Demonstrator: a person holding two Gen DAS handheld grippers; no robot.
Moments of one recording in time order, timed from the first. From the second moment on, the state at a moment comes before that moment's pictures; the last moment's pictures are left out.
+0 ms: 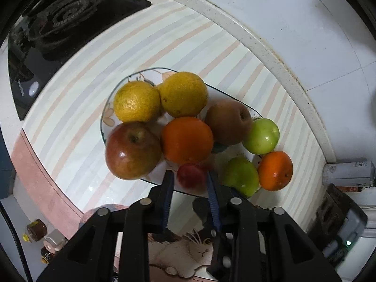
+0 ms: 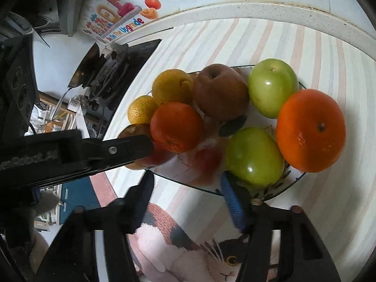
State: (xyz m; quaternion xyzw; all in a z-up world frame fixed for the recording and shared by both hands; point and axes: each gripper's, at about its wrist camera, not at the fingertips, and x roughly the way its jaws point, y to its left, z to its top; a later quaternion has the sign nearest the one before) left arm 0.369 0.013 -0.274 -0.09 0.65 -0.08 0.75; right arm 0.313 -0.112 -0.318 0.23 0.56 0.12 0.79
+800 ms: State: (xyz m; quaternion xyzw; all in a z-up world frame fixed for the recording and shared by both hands) left arm 0.271 0.036 -0.202 -0.03 0.57 0.02 0.82; right arm 0.231 -0.172 -0.206 0.09 0.55 0.02 0.83
